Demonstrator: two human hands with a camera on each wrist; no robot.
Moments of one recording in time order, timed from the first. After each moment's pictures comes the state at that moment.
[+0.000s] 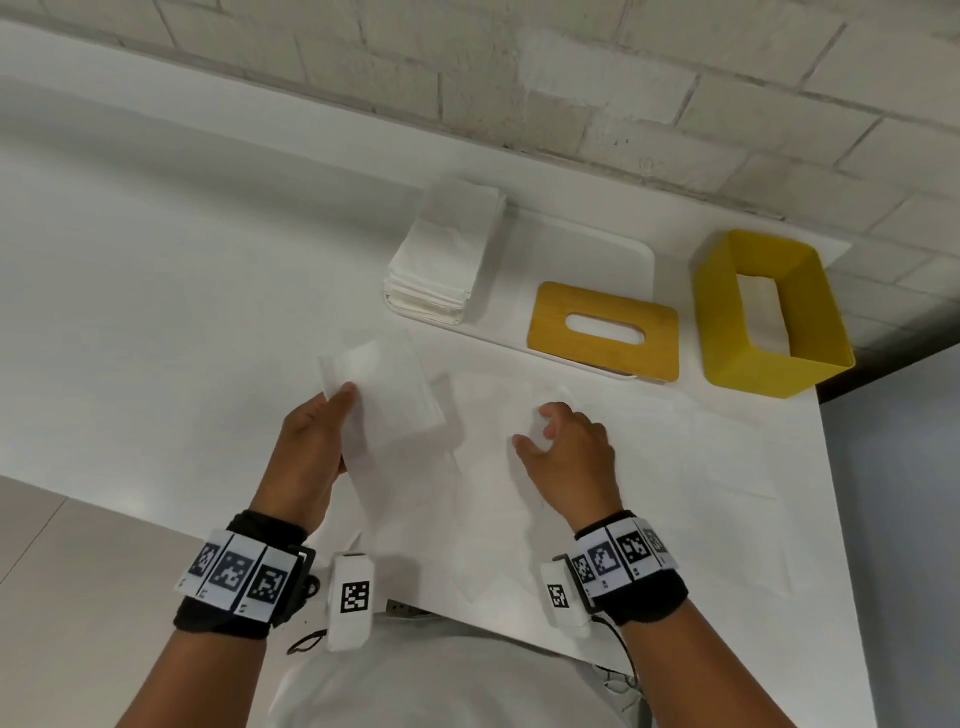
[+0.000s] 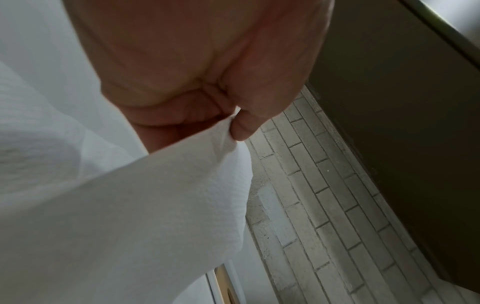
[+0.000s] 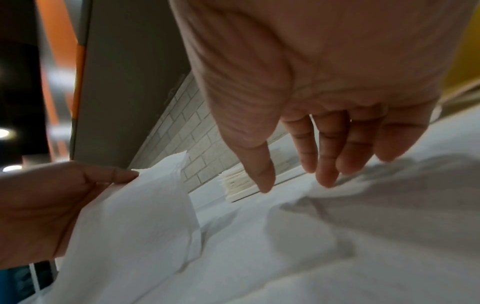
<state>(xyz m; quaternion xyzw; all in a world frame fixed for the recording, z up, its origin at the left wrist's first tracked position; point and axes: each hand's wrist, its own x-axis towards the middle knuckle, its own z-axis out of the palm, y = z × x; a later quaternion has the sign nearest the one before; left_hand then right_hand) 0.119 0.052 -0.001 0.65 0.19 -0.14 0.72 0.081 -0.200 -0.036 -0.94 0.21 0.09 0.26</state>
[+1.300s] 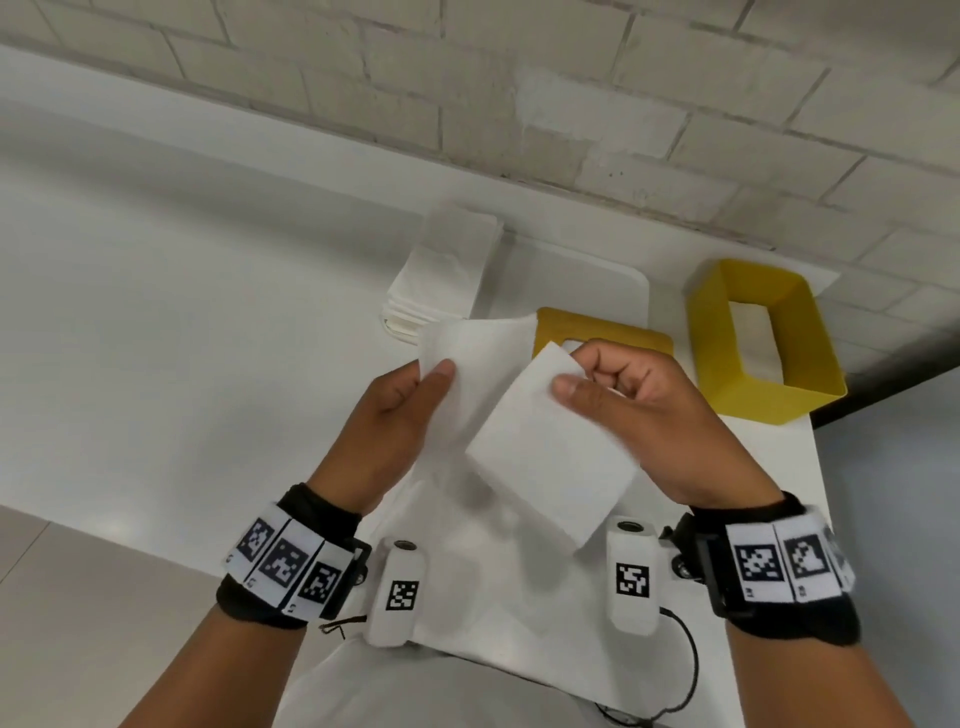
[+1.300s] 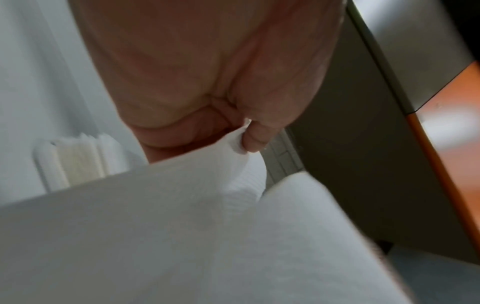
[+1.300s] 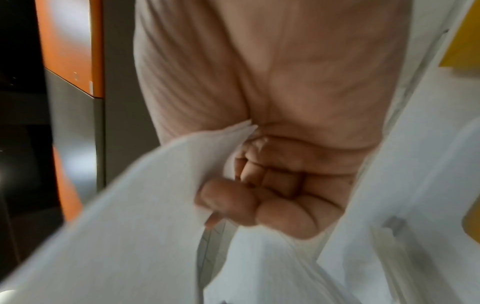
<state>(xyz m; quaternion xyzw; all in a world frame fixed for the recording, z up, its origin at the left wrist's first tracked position) 0.134 -0.003 0.056 0.71 -0.03 -0.17 0.68 0.088 -0.231 0.117 -0.74 -0.01 0.08 0.67</state>
